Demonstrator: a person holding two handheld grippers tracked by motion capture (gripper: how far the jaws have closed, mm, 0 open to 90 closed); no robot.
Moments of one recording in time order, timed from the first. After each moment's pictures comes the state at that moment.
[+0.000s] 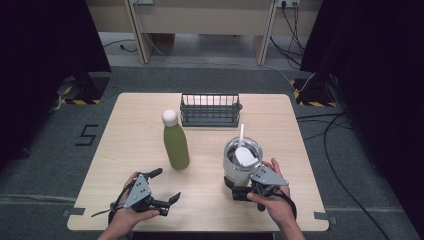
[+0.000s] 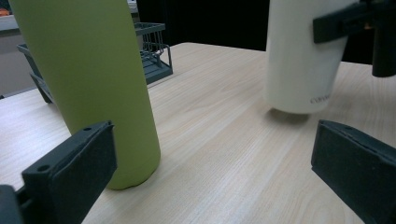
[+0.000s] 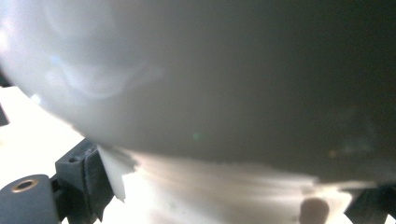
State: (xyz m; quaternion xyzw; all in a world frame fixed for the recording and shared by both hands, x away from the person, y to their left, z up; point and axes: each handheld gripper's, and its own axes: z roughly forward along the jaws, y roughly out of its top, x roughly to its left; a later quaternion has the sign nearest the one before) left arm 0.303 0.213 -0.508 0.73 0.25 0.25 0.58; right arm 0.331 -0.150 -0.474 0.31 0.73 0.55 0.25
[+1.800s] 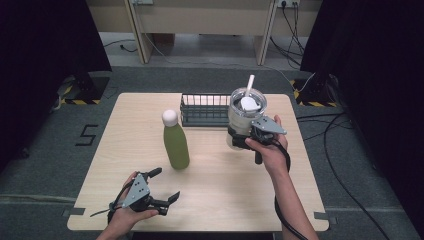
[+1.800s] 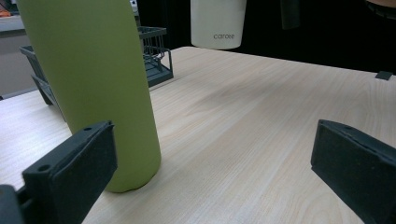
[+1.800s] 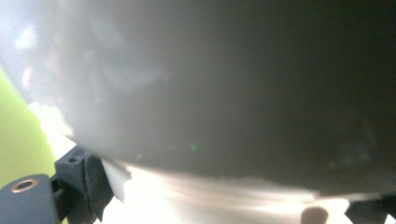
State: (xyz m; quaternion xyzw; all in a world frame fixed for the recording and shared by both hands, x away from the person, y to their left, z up) left arm 0.304 0.214 -0.506 0.72 0.26 0.25 0.59; right arm 0.444 -0.145 -0.412 0.36 0.68 0.55 0.31
